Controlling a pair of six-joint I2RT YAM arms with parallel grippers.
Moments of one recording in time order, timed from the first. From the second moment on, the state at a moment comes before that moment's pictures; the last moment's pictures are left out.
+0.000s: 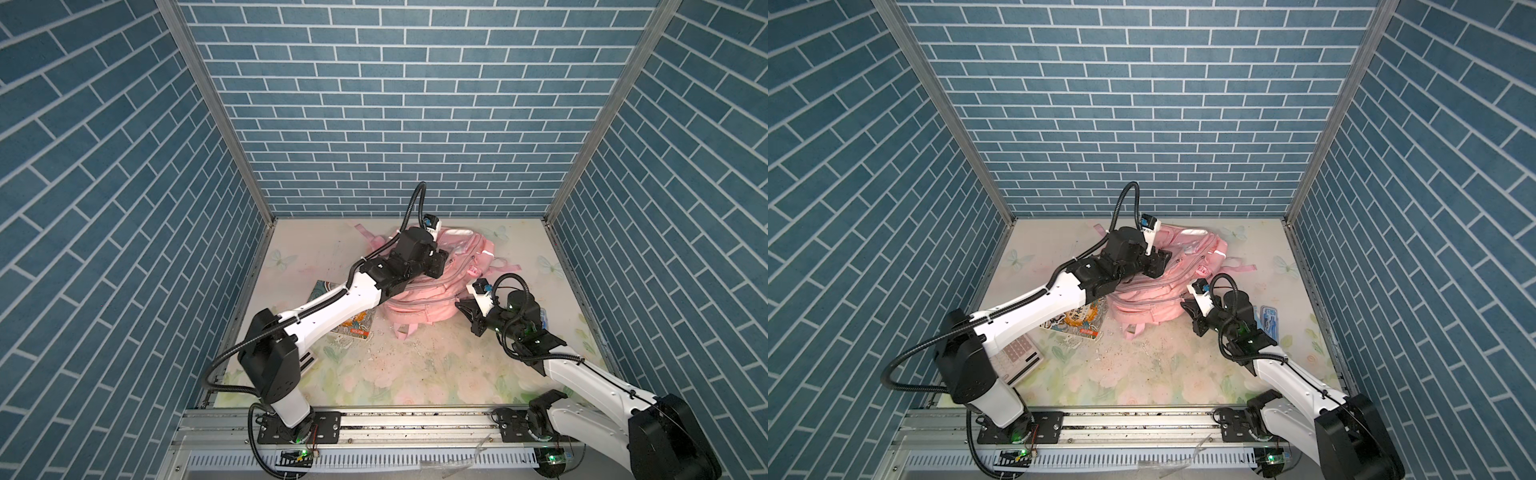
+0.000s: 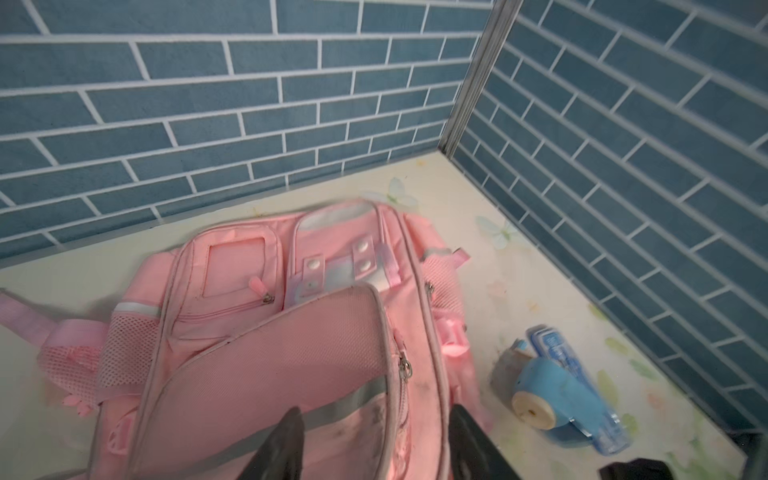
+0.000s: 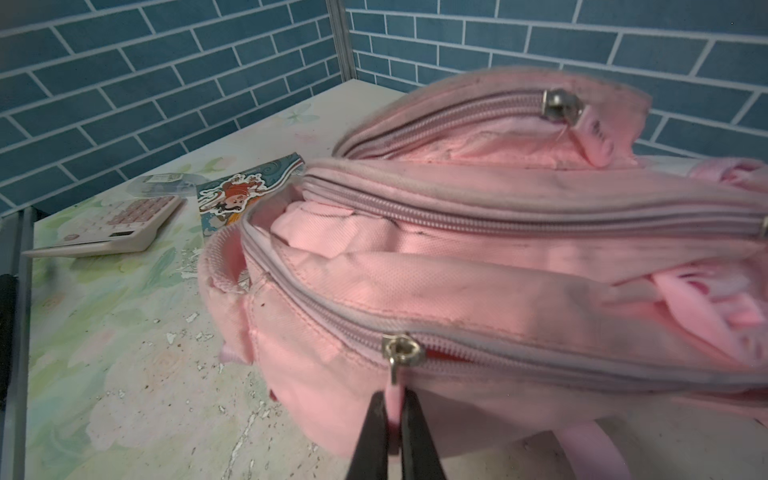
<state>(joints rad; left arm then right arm) -0.80 1.62 1.42 -0.23 -0.09 -0.26 0.46 1.02 0.38 0.23 -0.44 -0.07</state>
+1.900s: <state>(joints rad) -0.70 1.72 1.24 -0.33 0.10 0.26 0.32 1.03 0.52 -0.03 -0.30 -0.06</state>
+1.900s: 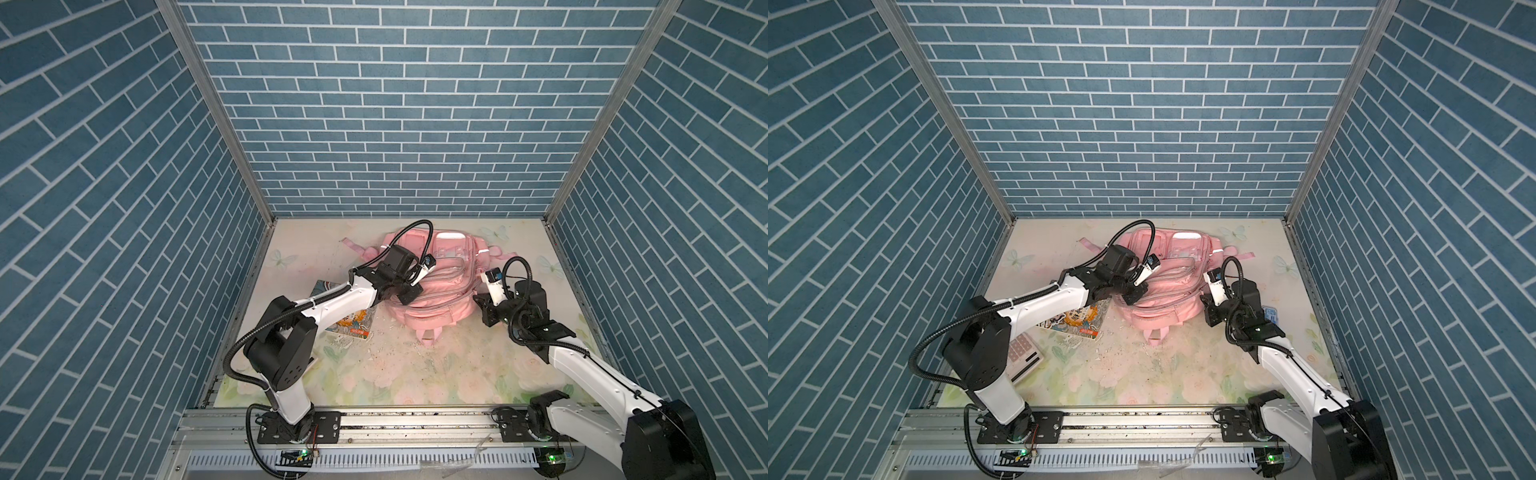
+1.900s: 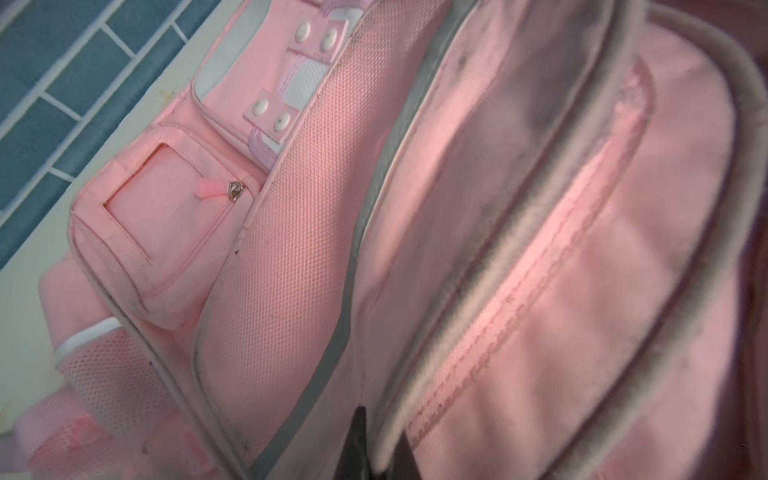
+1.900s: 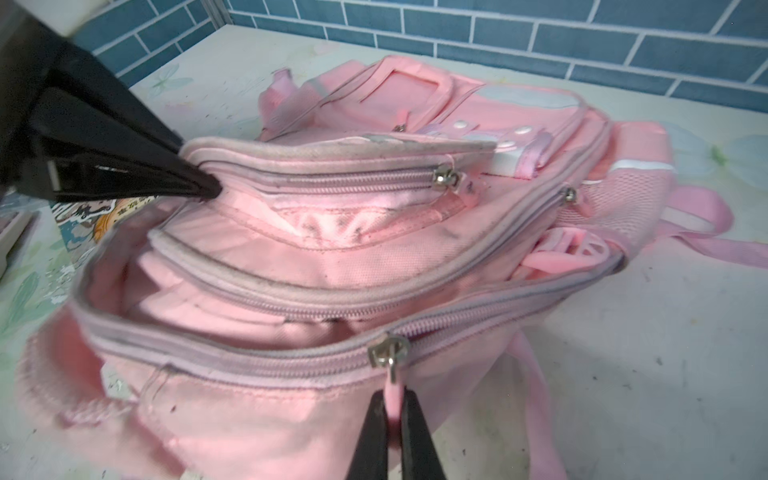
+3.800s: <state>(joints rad) -0.80 1.92 1.72 -0.53 -0.08 -0.51 0.38 1.06 0.96 -0.61 -0.26 -0.04</state>
